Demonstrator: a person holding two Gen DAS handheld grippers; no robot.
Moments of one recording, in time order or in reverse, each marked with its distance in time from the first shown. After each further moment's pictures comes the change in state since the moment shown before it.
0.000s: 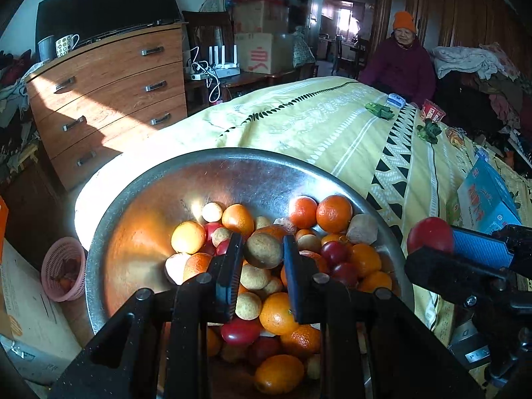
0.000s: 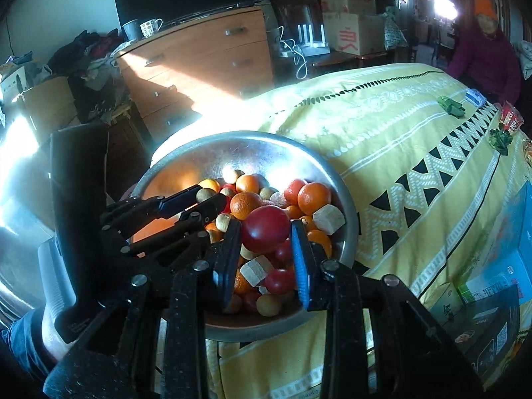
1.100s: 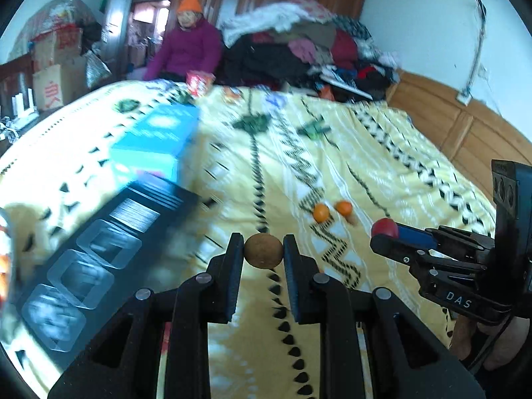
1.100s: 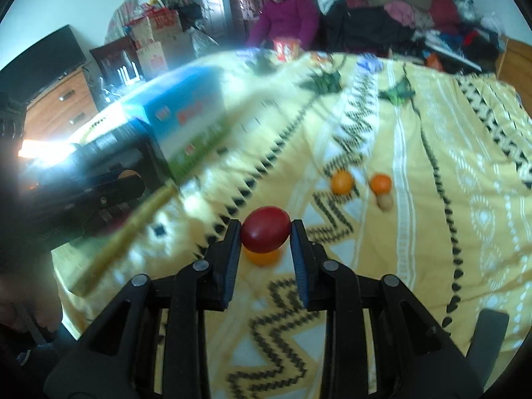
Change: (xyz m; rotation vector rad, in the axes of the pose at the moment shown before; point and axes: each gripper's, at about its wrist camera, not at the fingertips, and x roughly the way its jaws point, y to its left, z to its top) left arm -0.095 -0.322 -0.081 0.380 -0.009 -0.671; right arm -0.226 -0.218 -0.235 0.405 -0.171 -0.499
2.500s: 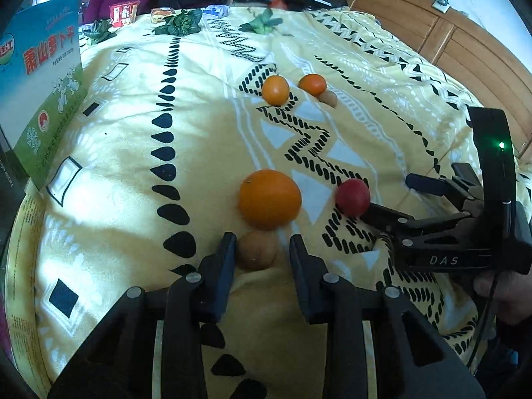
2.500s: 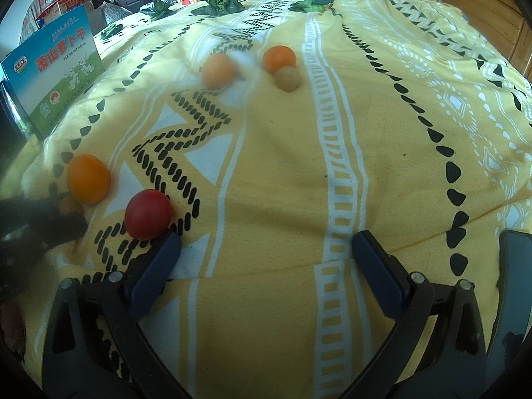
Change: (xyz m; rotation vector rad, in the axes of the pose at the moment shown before) left arm 0.161 -0.069 -0.092 0.180 0.347 -0.148; right arm 0.086 -0.114 -0.100 0.219 0.245 -0.282
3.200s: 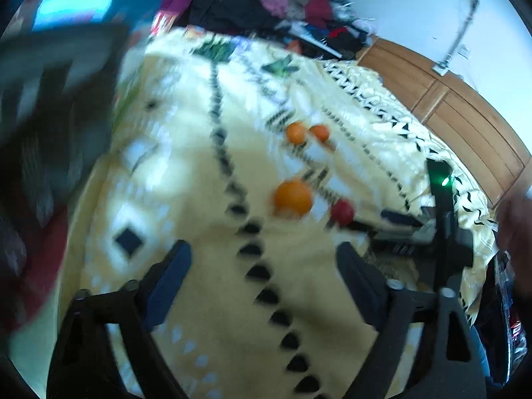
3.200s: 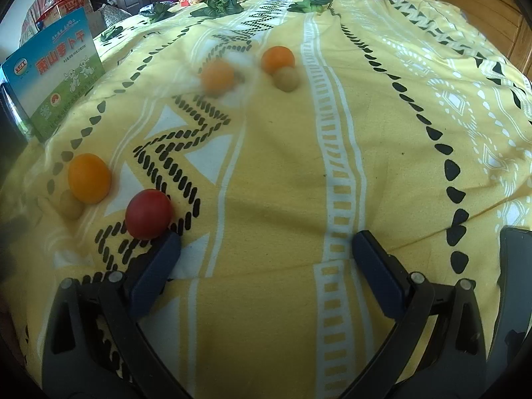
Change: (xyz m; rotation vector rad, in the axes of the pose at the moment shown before) left arm -0.065 0.041 -0.030 -0.144 -0.185 -0.110; right arm -0.004 -0.002 -0.003 0.020 -0.009 0.003
